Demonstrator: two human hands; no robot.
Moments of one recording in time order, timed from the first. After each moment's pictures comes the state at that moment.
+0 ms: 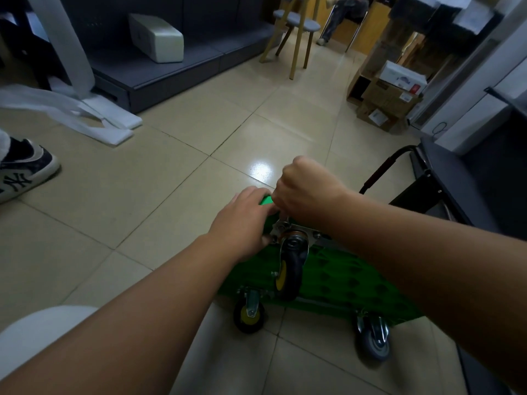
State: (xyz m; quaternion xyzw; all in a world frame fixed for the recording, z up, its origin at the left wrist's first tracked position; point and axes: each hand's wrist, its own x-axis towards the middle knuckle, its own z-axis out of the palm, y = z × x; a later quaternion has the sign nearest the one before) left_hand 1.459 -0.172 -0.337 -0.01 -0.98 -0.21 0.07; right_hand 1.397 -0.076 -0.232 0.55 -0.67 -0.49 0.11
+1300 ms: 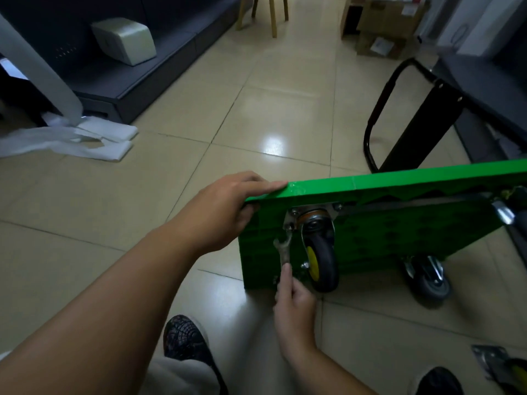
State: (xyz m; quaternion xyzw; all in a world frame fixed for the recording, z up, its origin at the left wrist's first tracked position) left_hand 1.482 -0.207 -0.343 -0.15 -0.95 -0.28 0.04; right_hand 1.555 -0.038 -0.476 -0.15 -0.76 0.63 -0.07
